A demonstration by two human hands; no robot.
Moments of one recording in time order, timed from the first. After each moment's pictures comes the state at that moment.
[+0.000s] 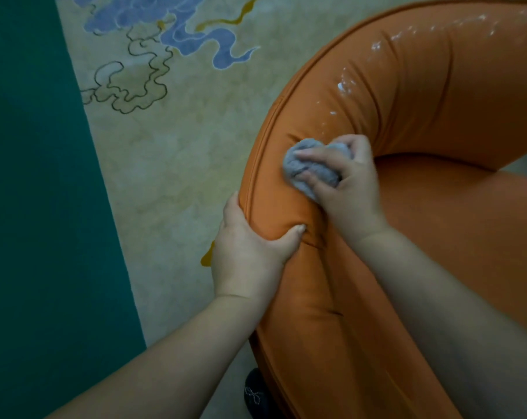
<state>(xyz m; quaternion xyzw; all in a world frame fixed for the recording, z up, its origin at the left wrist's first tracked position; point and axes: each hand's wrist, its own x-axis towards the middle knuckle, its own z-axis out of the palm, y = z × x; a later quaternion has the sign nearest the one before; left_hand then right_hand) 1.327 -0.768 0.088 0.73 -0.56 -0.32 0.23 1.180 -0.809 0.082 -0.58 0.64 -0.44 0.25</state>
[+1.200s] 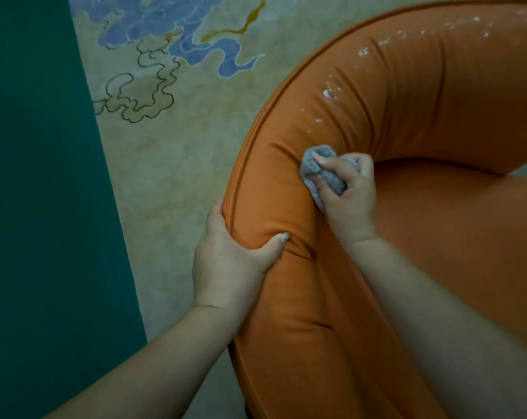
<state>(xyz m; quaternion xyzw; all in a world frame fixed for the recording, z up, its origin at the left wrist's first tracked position) 1.329 -0.768 0.088 0.73 -0.57 -0.31 0.23 1.155 -0.816 0.035 -0.51 0.66 -0.51 0.22</state>
